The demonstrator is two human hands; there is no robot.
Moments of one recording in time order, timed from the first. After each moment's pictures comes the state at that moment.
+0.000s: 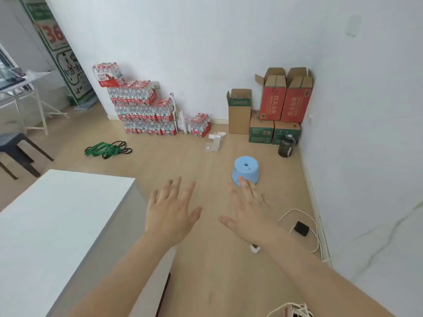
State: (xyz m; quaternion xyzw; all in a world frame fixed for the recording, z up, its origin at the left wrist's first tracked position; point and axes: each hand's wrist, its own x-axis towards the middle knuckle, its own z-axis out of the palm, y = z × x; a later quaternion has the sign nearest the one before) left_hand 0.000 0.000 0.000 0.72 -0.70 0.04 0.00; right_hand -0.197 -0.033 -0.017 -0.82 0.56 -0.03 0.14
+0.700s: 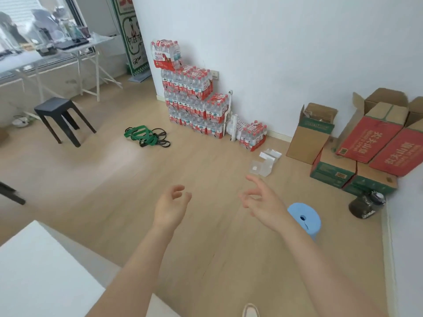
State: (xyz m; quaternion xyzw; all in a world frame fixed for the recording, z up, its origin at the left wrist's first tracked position) left_hand 0.243 -0.396 -0.034 0.79 -0.23 -0.32 0.46; right_hand 0.044 -0.491 -0.017 -0.67 0.49 -0.18 0.53
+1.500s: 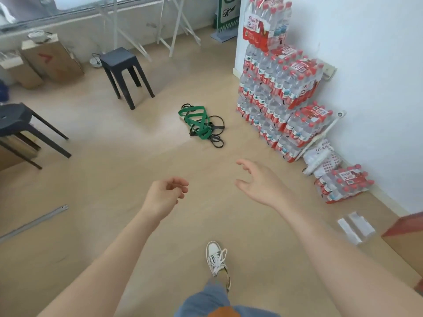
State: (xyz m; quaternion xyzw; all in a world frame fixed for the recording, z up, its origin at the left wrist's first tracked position) left_hand 0.632 -0.765 -0.100 0.82 -0.07 -0.30 0.49; right_hand 0.518 -0.976 -0.086 -0.90 0.26 0.07 0.34
